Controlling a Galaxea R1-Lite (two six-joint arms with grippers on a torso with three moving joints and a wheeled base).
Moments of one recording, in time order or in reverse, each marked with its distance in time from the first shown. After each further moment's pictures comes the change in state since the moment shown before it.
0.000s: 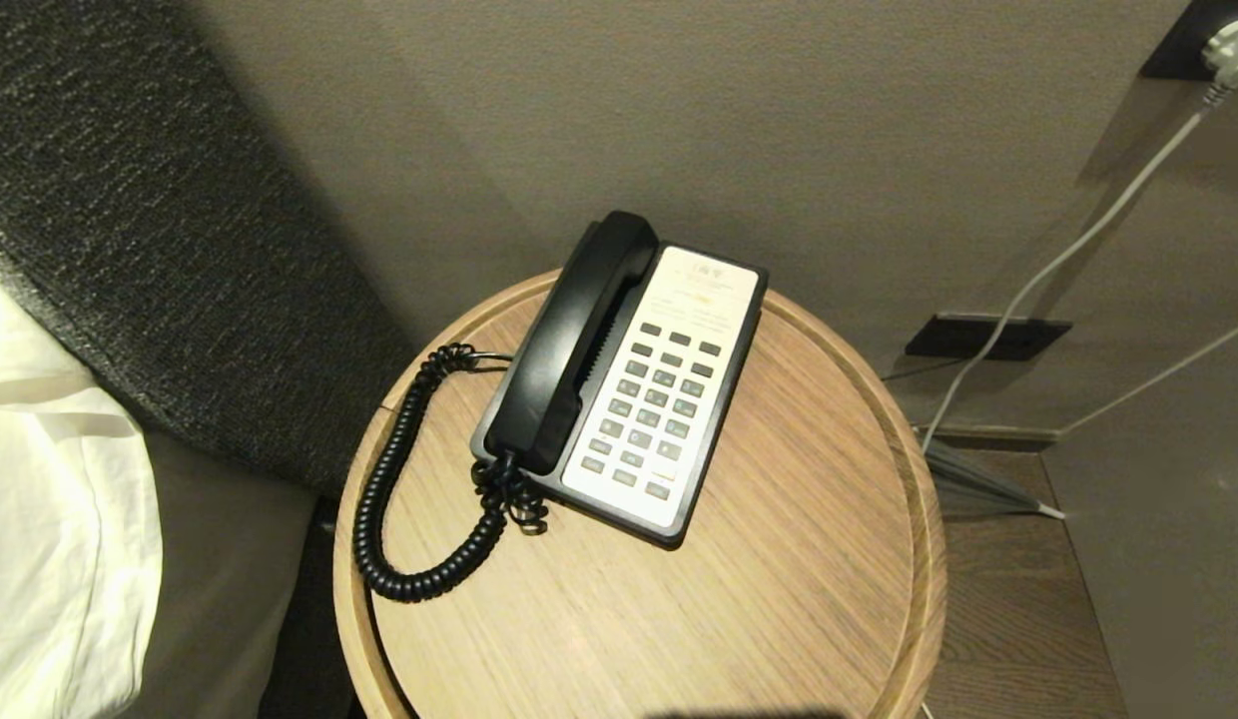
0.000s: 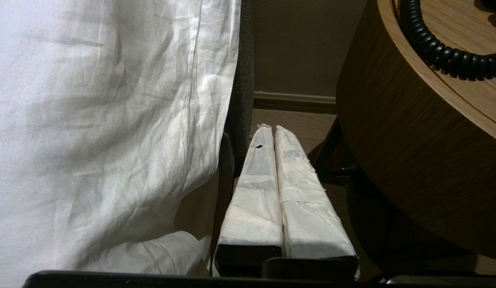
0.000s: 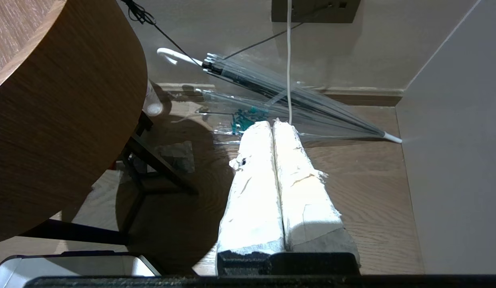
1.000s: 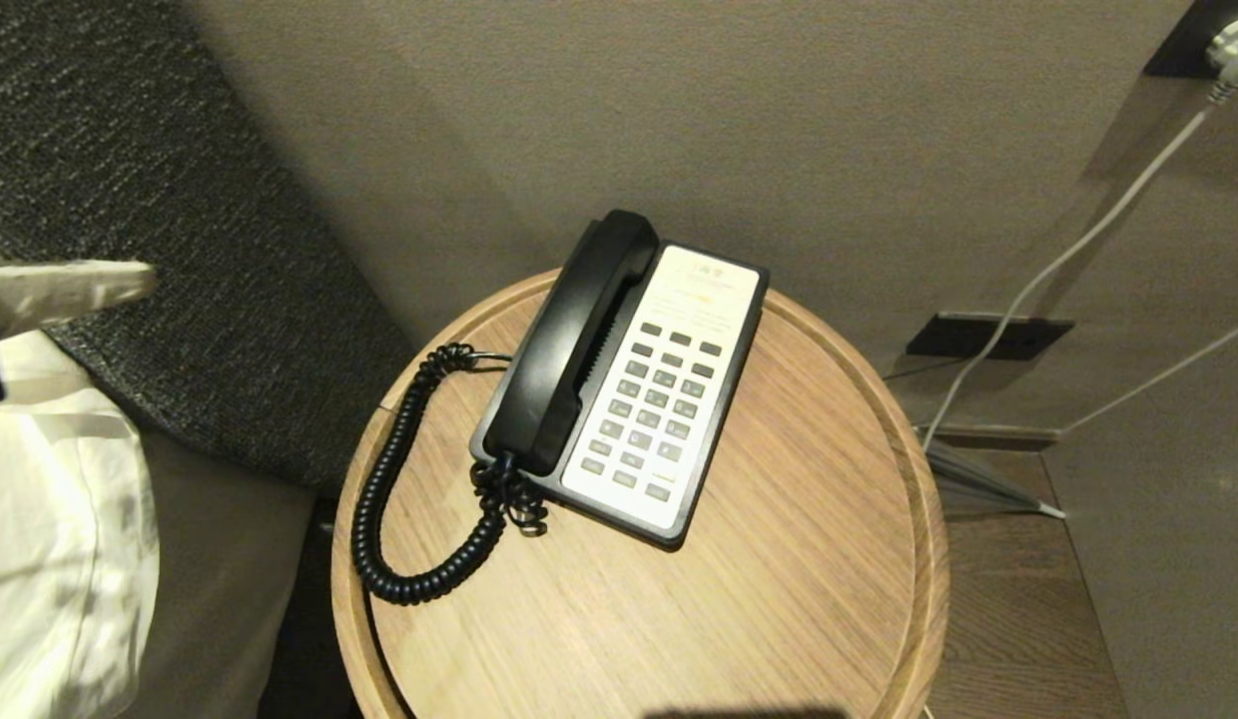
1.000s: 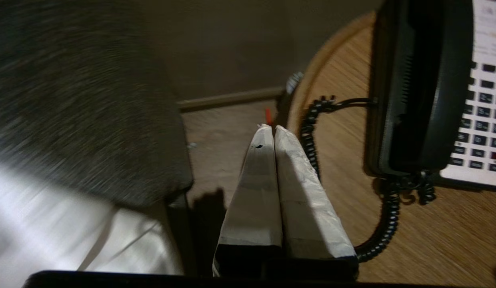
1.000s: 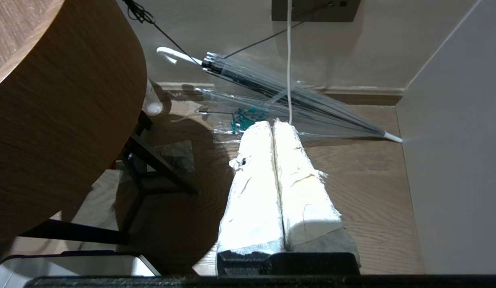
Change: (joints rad) left arm -0.163 1.097 -1.189 0.423 -0.183 0.066; right arm 0.000 0.000 0.000 0.000 0.000 0.000
